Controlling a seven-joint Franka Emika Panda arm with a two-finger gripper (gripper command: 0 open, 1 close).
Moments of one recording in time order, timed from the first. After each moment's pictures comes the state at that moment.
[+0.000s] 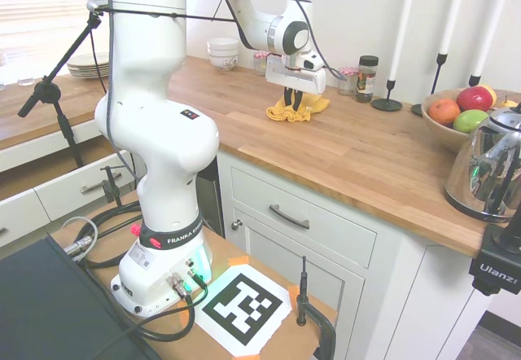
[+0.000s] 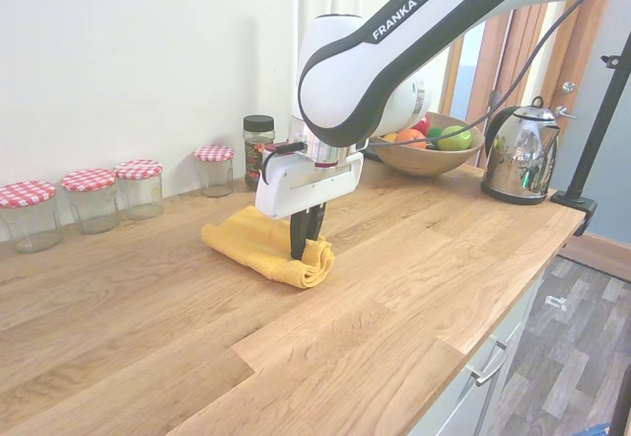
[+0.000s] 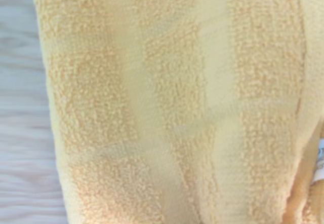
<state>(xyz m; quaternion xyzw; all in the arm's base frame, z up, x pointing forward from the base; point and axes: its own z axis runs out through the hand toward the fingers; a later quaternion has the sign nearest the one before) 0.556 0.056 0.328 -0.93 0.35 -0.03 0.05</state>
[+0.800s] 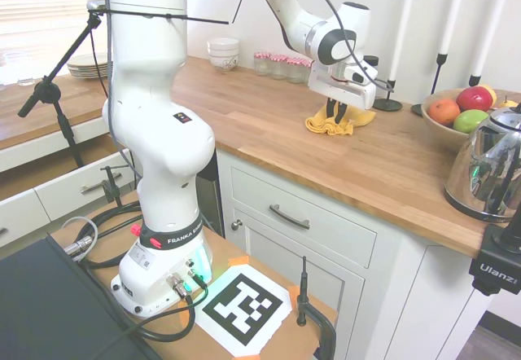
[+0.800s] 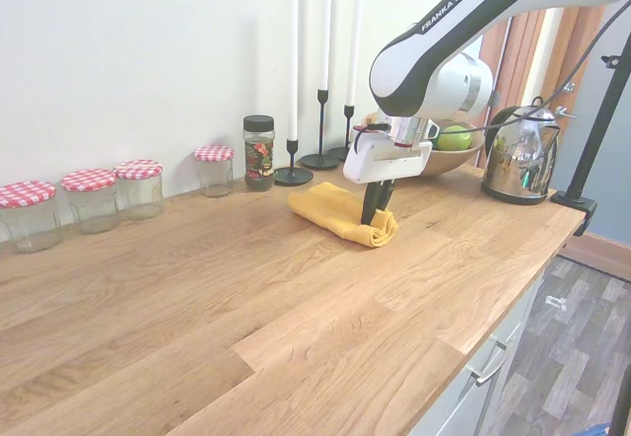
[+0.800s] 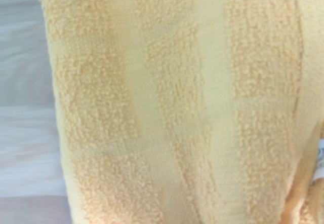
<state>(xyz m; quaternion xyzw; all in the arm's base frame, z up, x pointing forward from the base) 0.537 -0.125 0.328 -0.90 0.42 -0.04 0.08</state>
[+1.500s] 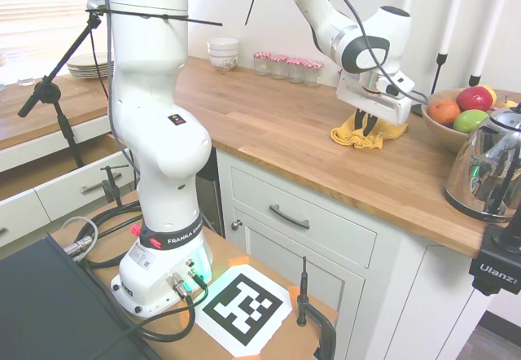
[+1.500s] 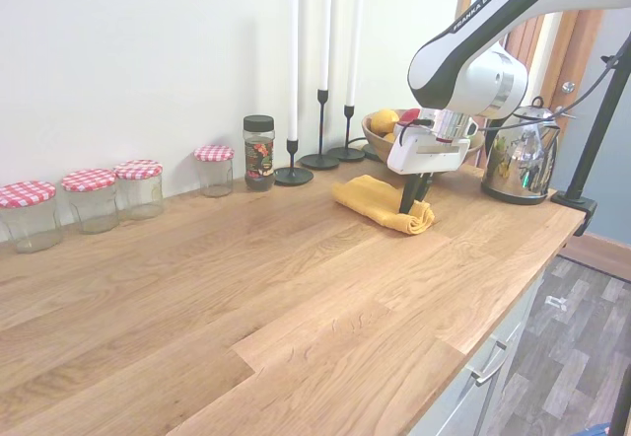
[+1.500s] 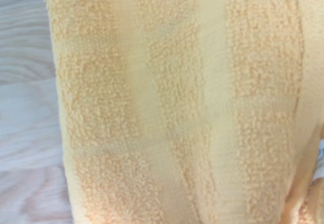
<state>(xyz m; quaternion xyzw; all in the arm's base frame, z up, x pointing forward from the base) 0.509 -0.208 0.327 -0.89 0.45 -0.04 0.08</state>
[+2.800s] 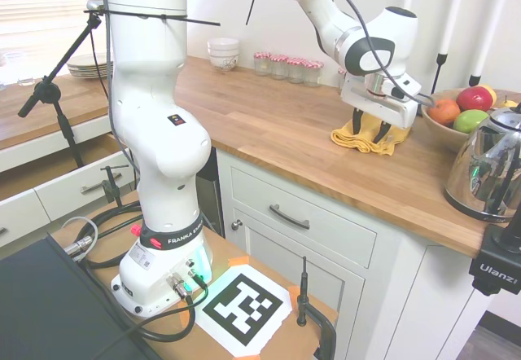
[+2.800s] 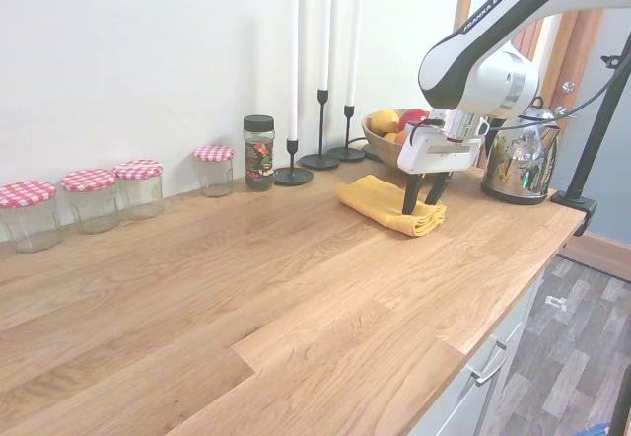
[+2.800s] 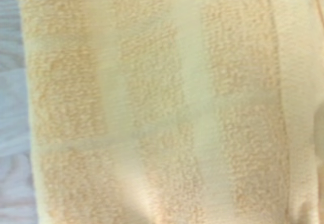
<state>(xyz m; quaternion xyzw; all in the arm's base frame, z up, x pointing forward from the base) 0.494 -0.224 0.329 -0.88 0.46 -0.05 0.08</state>
